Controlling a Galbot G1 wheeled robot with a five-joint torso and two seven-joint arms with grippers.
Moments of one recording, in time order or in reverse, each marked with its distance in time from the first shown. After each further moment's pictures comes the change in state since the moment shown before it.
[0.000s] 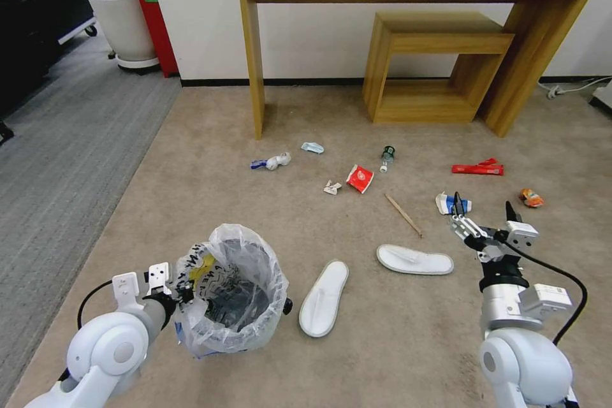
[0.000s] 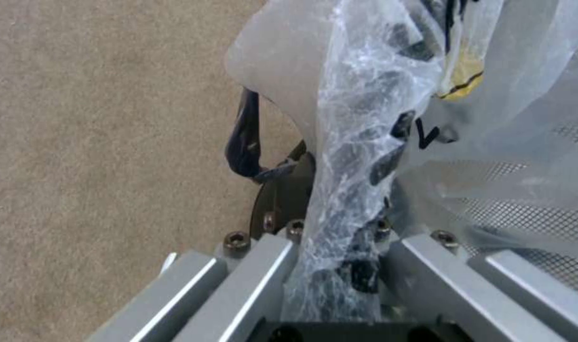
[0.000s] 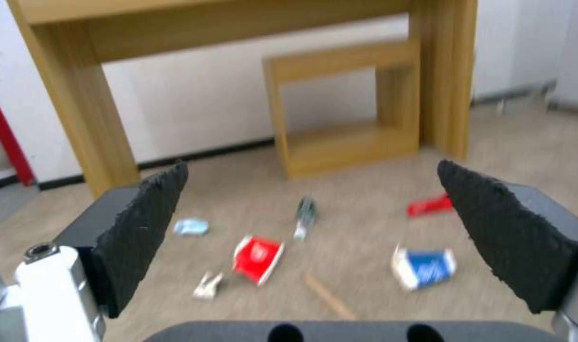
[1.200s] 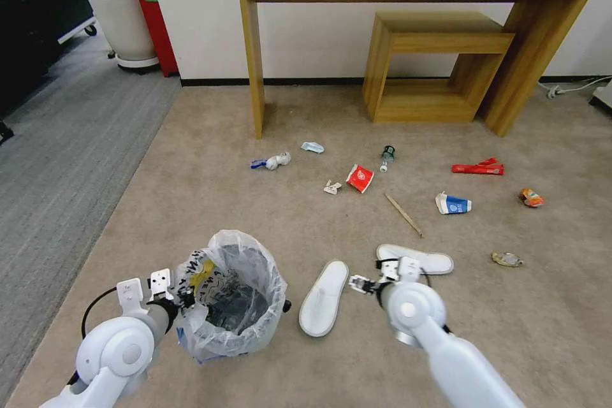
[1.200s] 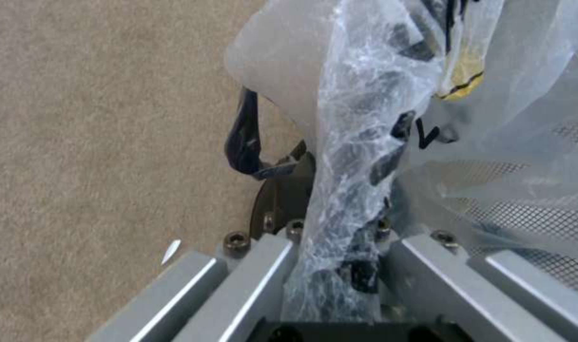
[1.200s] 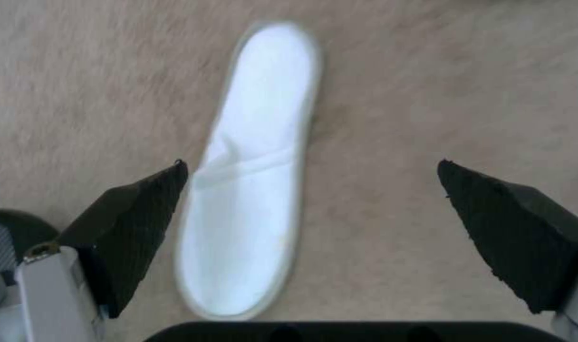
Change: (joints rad) left arm 0.002 -0.048 0.005 0.049 0.034 -0.017 0.004; right arm 0.455 -0.132 -0.636 -0.472 0.805 -0.485 0.705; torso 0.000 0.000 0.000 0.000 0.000
